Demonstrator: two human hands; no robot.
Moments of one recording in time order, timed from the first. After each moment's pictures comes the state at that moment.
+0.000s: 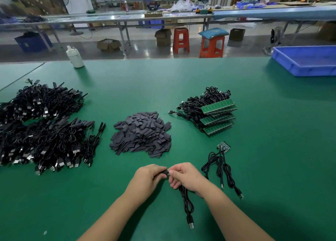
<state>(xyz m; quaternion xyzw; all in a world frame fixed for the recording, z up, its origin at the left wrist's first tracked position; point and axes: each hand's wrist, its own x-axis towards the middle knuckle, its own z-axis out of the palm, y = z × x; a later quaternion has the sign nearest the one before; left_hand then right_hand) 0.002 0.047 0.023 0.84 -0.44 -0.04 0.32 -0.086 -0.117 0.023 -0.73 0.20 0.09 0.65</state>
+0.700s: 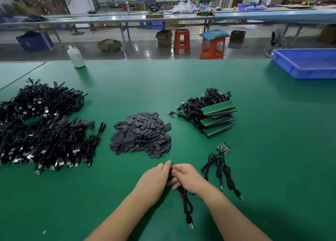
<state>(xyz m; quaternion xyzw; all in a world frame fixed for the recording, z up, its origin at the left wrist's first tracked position) -0.014 0.023 0.023 0.89 -0.44 -0.06 0.04 -0.085 -0.114 0.023 -0.72 0.20 0.09 0.66</state>
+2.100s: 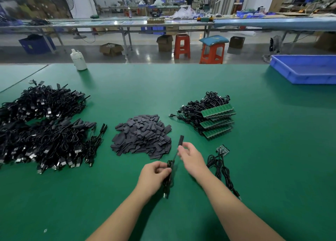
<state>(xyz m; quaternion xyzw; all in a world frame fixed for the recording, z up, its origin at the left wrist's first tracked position) -0.018 0.020 0.039 0.79 -0.14 -0.25 0.55 -0.065 -0.135 0.053 -0.74 0.31 -0.07 0.60</state>
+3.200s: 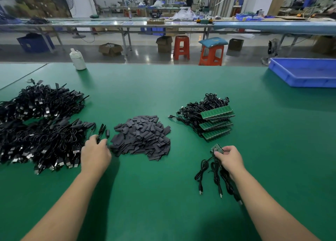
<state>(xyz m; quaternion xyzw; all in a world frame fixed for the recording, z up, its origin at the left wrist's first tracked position) 0.126 0.119 0.047 0.98 -0.15 0.11 0.07 -0.113 -0.243 0.041 -0.72 0.50 -0.11 0.47</state>
